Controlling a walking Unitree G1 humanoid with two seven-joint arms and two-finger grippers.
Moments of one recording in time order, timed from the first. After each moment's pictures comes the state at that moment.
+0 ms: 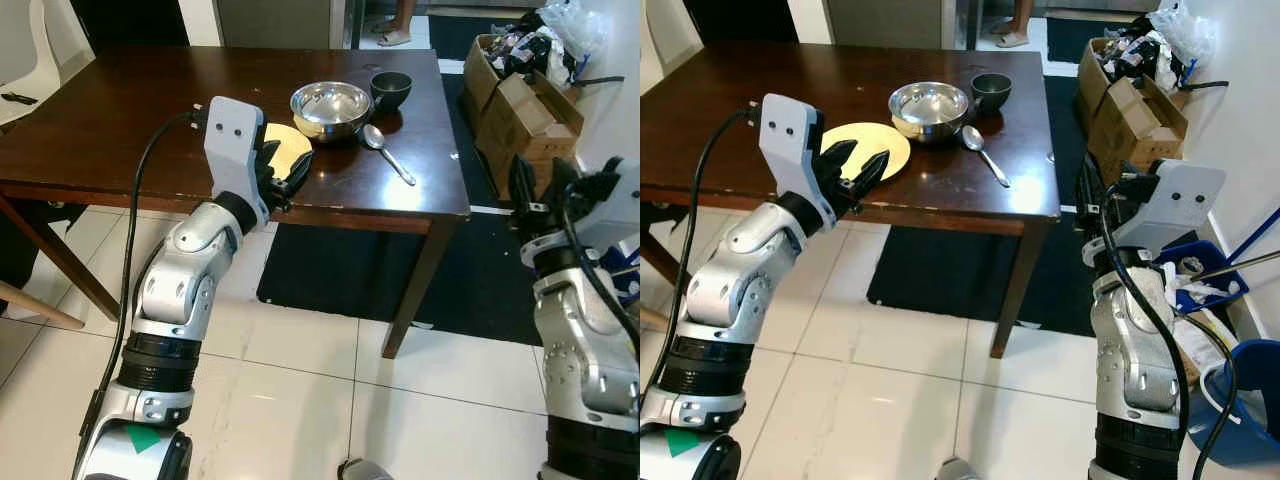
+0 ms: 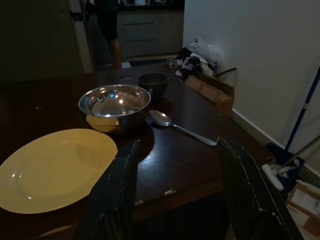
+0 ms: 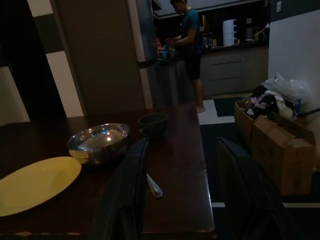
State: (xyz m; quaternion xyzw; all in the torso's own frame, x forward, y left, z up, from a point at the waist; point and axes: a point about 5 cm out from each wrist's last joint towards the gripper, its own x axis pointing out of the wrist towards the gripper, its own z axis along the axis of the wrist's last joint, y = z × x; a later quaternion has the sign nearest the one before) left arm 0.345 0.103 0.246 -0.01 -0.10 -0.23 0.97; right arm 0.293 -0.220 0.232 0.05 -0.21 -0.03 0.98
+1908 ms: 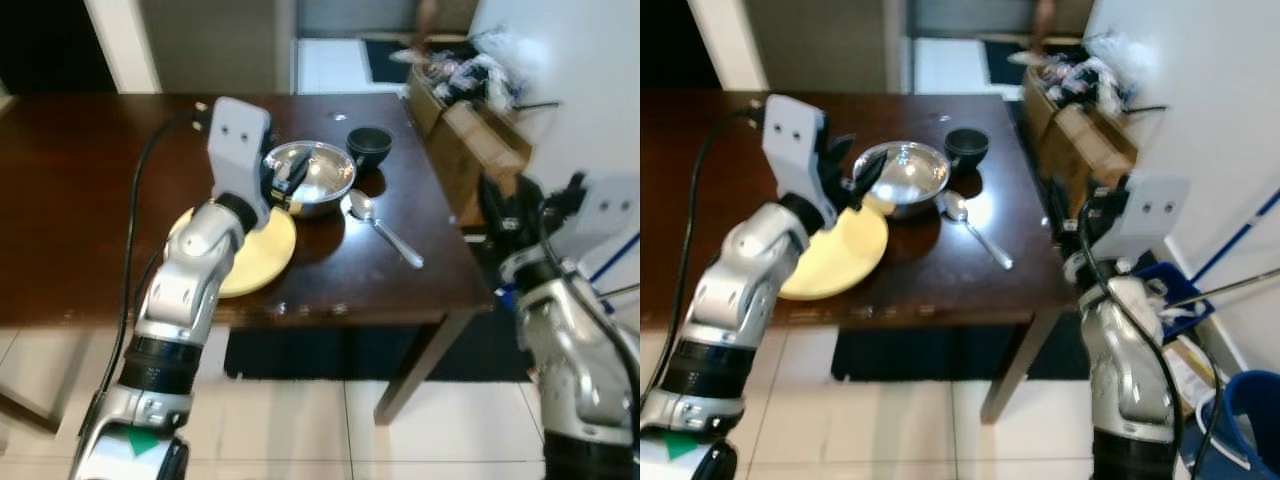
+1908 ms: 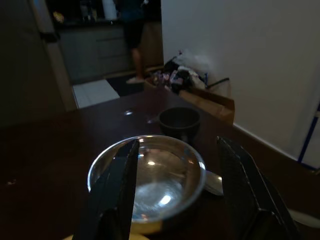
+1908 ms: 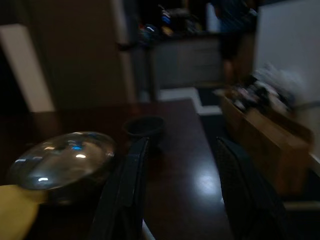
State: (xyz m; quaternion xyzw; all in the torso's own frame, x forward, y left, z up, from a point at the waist) left arm 0.349 0.106 0.244 0.02 -0.12 -0.20 0.97; right arm 0.292 -0.205 0.216 0.05 -0.16 0.03 0.99
